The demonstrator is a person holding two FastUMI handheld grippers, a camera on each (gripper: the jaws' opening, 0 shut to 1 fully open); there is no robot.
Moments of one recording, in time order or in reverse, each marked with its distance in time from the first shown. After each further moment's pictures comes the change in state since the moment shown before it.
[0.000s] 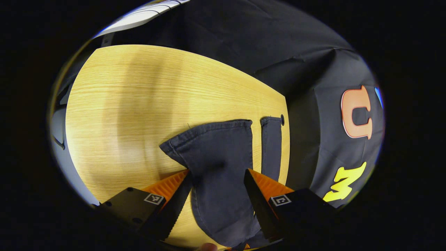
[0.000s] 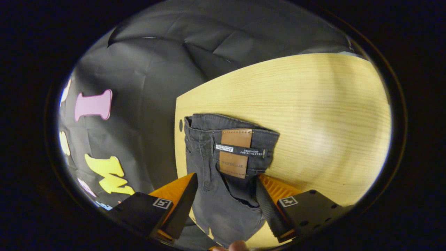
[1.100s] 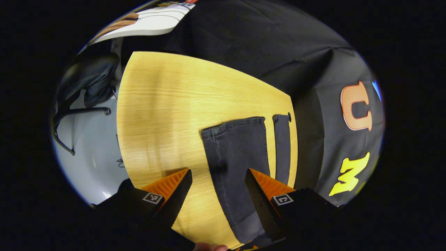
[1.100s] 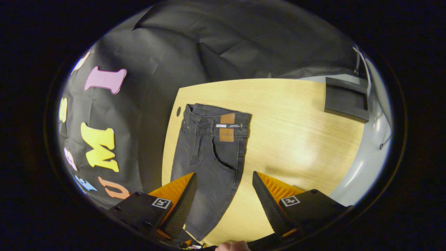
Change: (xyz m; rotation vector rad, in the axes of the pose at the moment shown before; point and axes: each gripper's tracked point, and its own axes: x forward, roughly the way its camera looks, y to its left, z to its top) left arm -0.058 0.054 -0.003 0.011 -0.017 0.029; right arm -0.104 -0.030 -0.026 -0.153 0.014 -0.097
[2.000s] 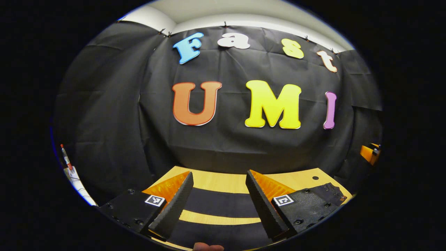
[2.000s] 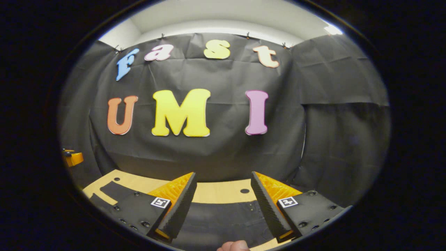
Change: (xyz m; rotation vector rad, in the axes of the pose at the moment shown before) left arm -0.099 -0.279 -0.043 1.252 -0.614 -0.420; right arm -0.106 0.294 -0.086 -1.181 -0.769 0.197
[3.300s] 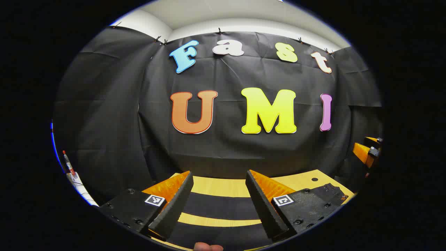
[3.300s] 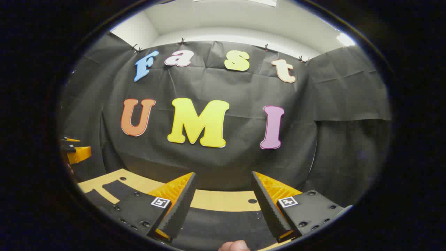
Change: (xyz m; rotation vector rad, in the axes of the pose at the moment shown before) left arm -0.024 -0.040 0.032 0.074 -0.105 -0.053; right arm -0.022 0.076 0.032 -0.116 -0.134 0.110
